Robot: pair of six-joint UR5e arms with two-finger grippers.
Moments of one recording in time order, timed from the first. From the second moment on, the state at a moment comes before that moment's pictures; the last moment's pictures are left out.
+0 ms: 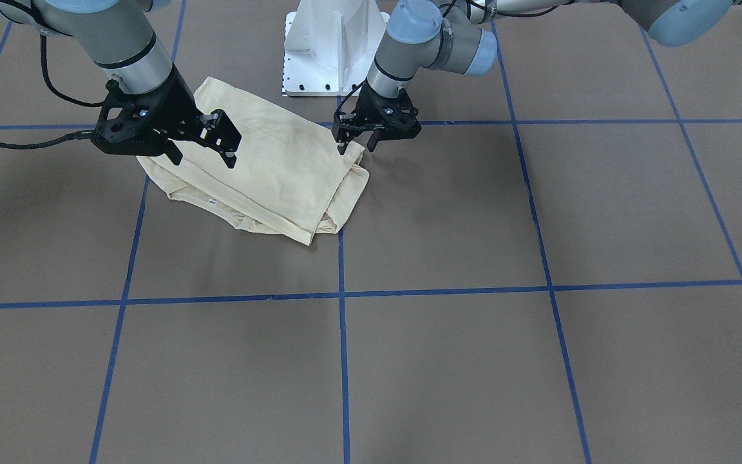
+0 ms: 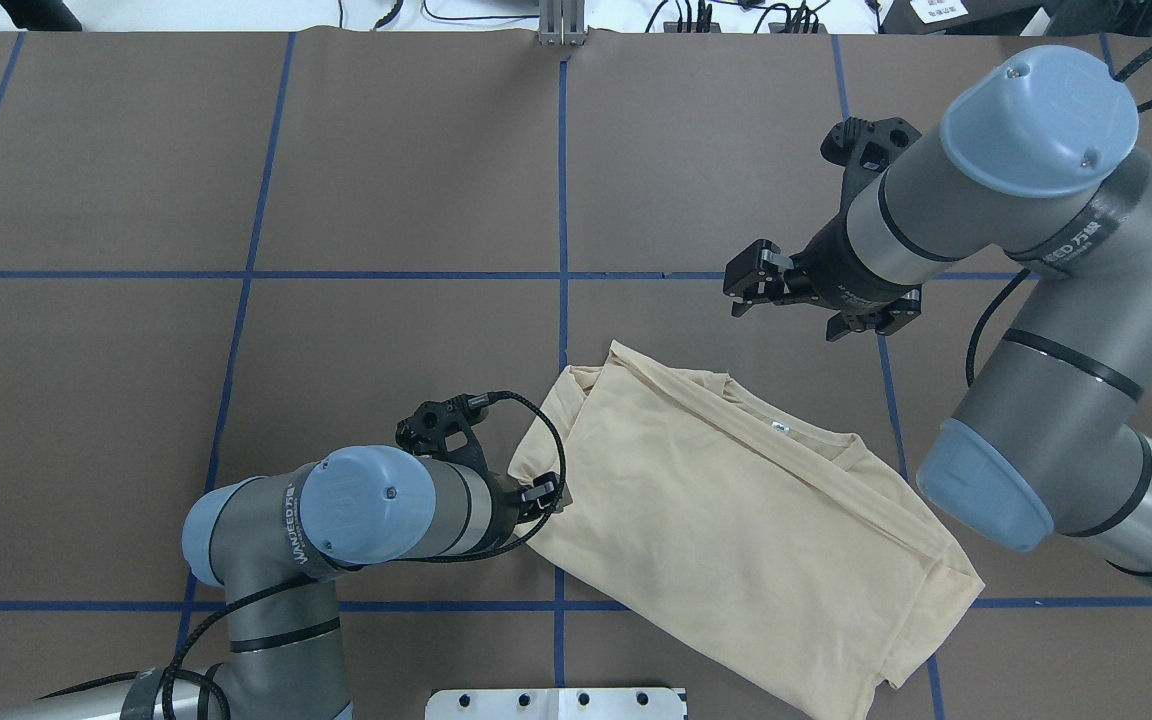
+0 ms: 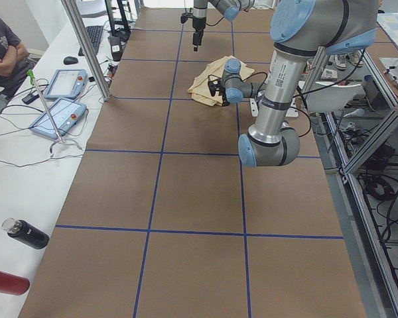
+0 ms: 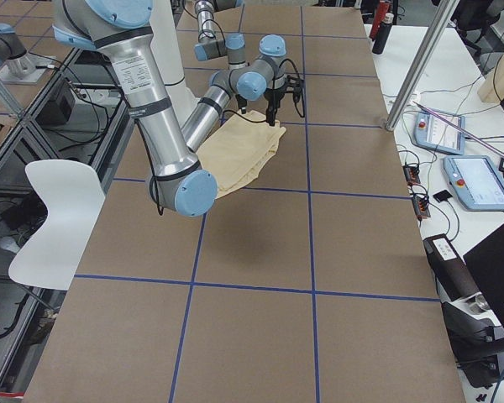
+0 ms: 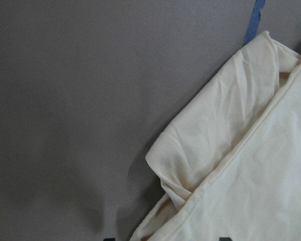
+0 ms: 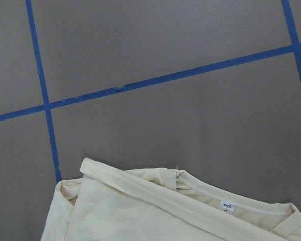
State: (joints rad) left arm -0.27 -2.11 -1.72 -2.00 -1.69 -1.76; right arm 0.74 -1.14 2.04 -1.65 2.06 1.30
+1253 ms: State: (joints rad) left arm -0.27 -2.12 -1.71 -2.00 -1.69 -1.76; right arm 0.75 -1.14 2.04 -1.65 2.07 1.30
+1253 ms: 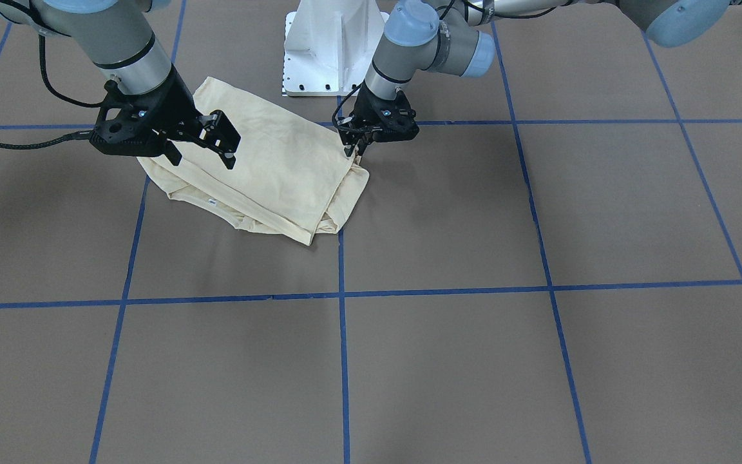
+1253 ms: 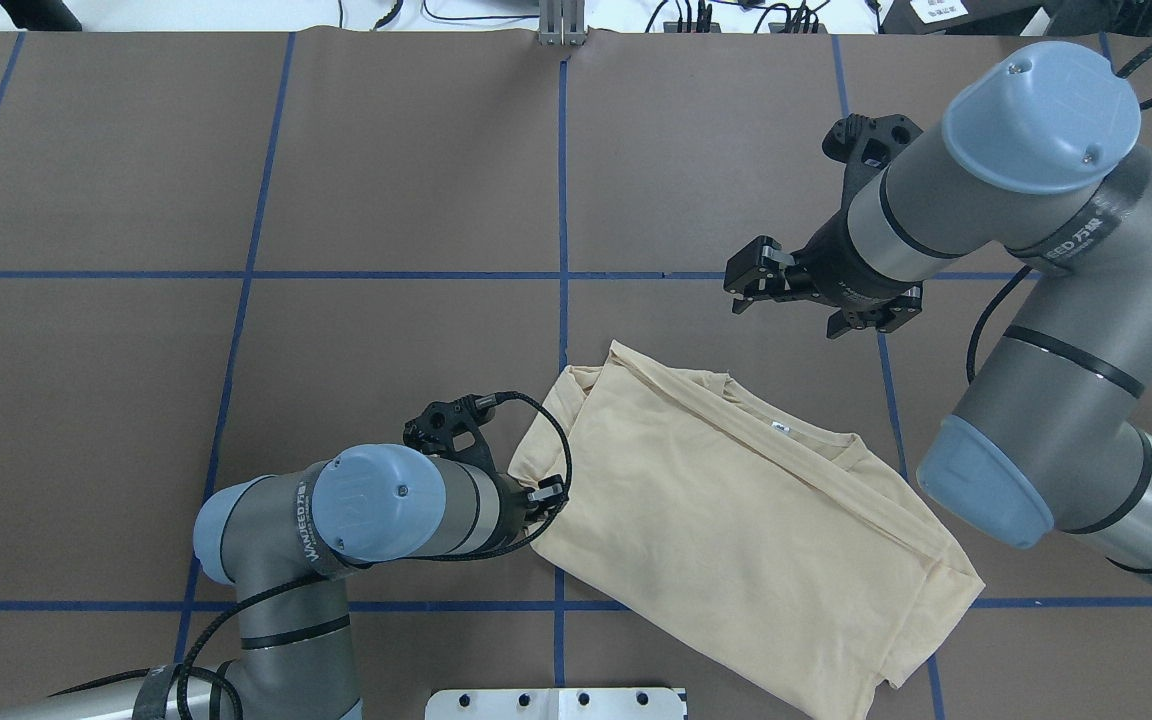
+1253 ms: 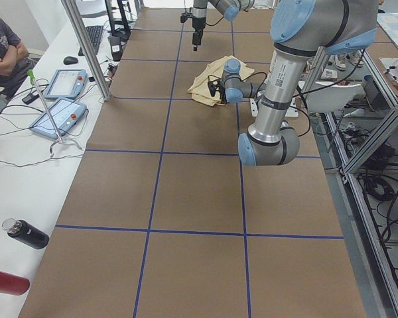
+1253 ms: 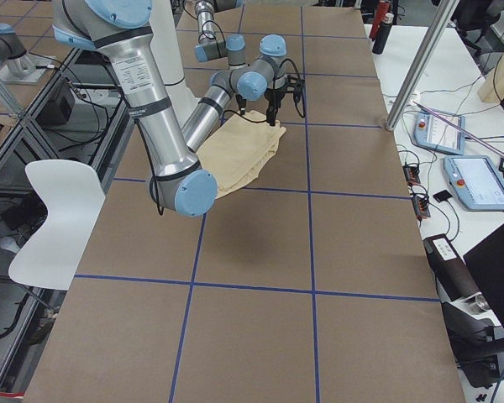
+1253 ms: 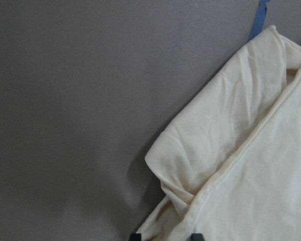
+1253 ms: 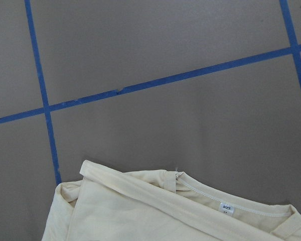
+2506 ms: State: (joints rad) left arm -0.40 -2.16 -1.67 -2.00 -1.69 -1.76; right arm 0.76 -1.14 2.05 -1.65 2.07 1.31
